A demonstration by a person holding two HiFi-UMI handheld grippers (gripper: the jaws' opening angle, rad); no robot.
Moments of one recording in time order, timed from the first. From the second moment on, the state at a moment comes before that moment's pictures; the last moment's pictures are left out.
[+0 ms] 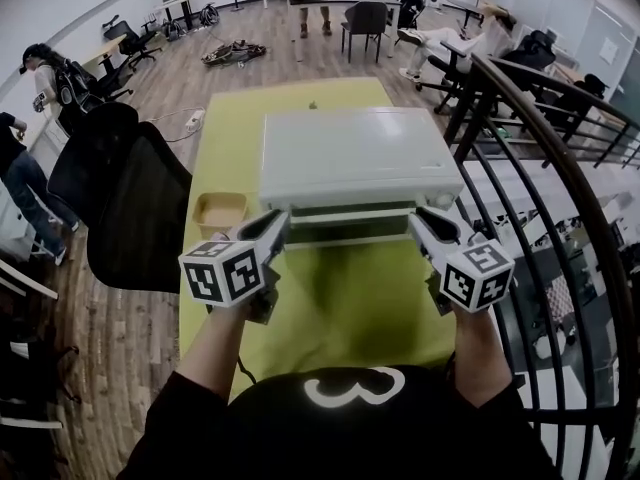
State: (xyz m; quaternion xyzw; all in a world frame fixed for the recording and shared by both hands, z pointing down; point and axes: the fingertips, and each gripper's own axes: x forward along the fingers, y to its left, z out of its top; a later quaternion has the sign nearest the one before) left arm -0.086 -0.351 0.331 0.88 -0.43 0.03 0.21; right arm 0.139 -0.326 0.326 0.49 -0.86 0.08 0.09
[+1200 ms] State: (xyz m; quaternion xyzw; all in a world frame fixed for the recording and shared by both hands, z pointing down) left arm -0.022 -0.236 0.359 0.92 -0.35 0.05 0.19; right arm 0.068 -0.232 0.362 0.39 -0.91 0.14 0.02
